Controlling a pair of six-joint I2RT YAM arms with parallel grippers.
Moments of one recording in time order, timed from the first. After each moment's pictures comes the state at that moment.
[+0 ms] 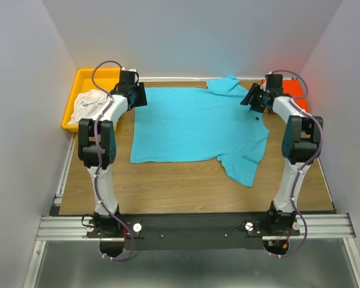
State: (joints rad) left arm -0.11 2.15 1.71 -0.35 0.01 -0.23; right arm -0.03 2.18 1.66 -0.27 -0.25 0.41
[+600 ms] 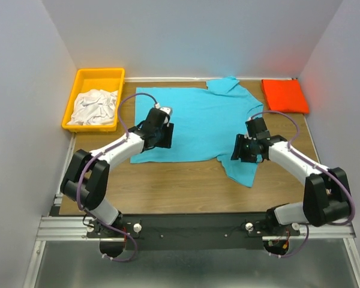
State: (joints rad) left arm -0.49 1.59 1.03 -0.27 -0.02 -0.26; right arm 0.28 1.40 0.82 -0.48 -0.07 0.43
